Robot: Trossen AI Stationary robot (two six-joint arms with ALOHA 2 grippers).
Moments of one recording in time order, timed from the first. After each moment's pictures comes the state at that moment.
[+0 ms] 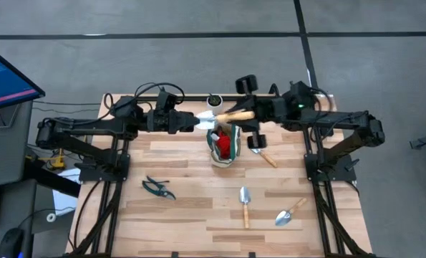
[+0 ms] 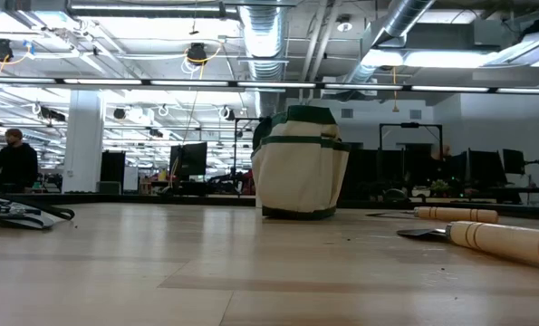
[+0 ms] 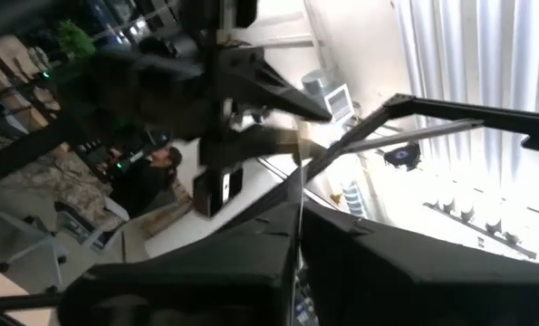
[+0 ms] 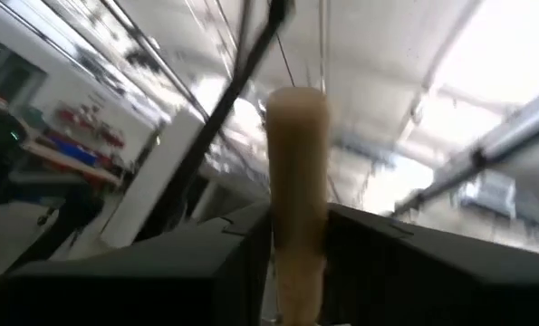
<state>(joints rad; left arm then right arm) 0.08 1.21 1.02 0.68 0.26 -1.18 -0.11 1.45 1.37 0.67 -0.50 -0.21</state>
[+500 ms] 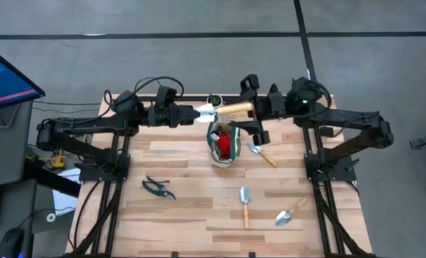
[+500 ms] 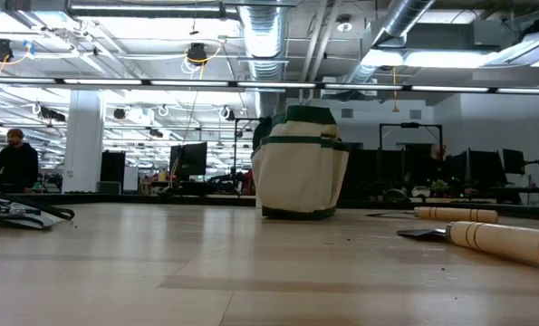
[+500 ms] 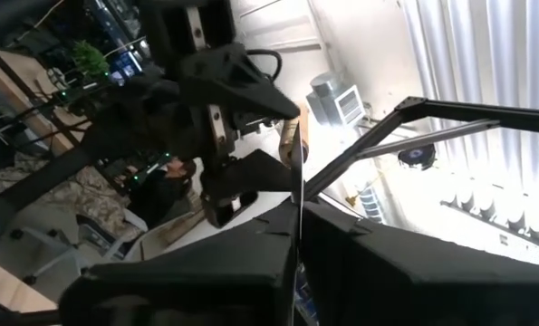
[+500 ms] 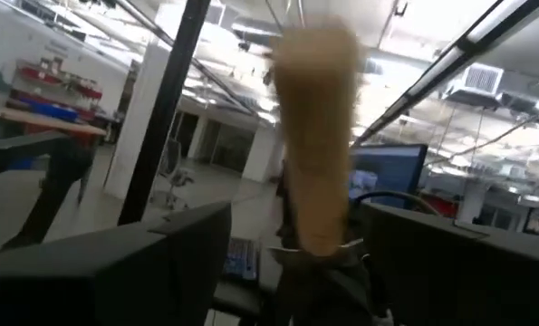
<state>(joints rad) 0.17 1.21 1.02 0.68 0.32 -1.16 -0.11 1.33 1.37 0.32 -0.39 -0.19</state>
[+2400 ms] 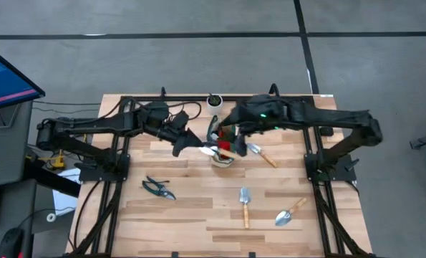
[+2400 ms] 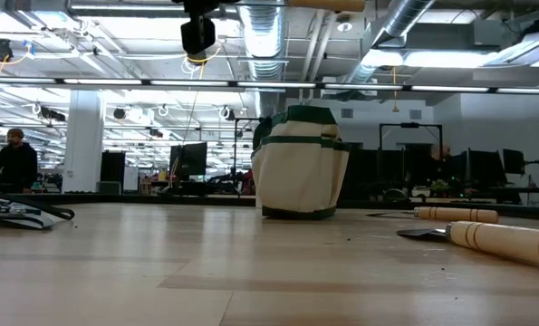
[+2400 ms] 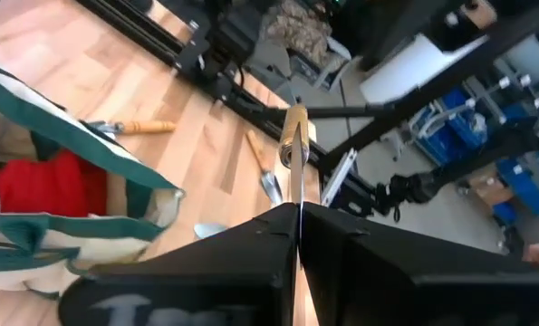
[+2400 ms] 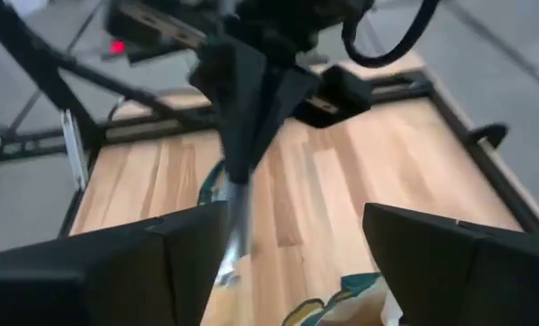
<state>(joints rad) 0.14 1.21 1.02 -0.15 0.34 -0.61 -0.04 1.47 1.54 -0.56 -0.03 0.11</state>
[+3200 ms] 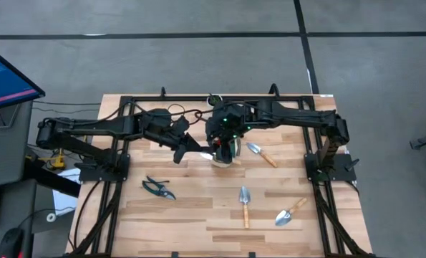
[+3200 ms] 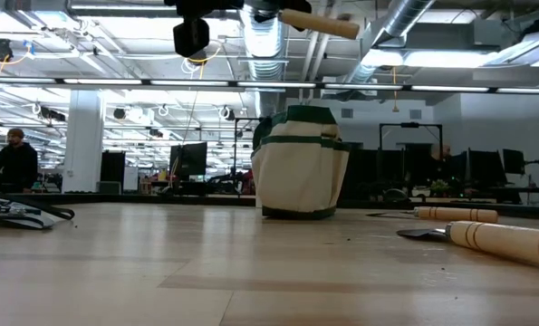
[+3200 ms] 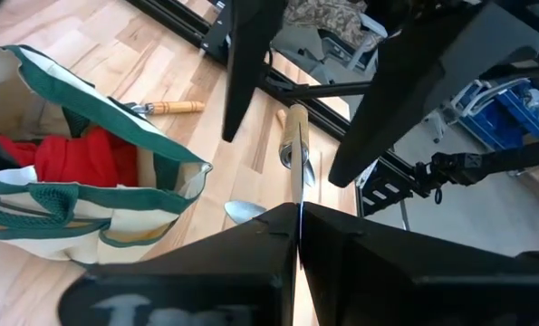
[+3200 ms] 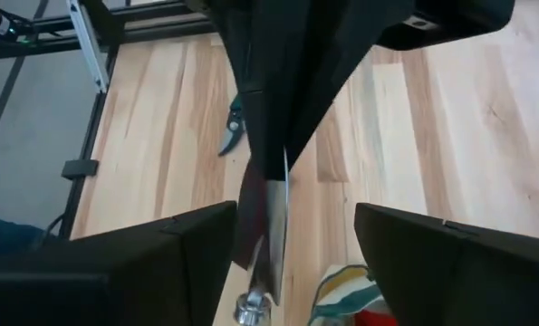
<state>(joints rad) 0.08 1.21 1.02 -0.24 0.22 -0.55 -0.03 1.82 1.93 -0.92 -0.18 0.05</state>
